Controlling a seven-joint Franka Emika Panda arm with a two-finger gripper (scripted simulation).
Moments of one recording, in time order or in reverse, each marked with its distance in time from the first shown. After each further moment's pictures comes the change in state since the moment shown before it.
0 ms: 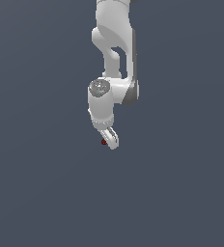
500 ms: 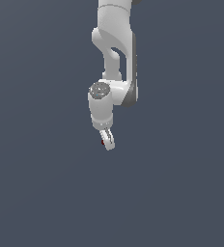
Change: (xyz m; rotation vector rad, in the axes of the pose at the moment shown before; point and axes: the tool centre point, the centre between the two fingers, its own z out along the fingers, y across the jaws) arm -0.003 0.011 0.016 -0.010 0.002 0.181
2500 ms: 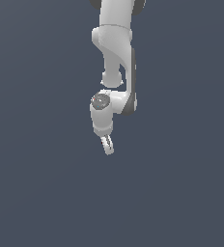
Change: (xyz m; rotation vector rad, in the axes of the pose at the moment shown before) arm 0.000 0.001 0.049 -0.002 0.000 0.037
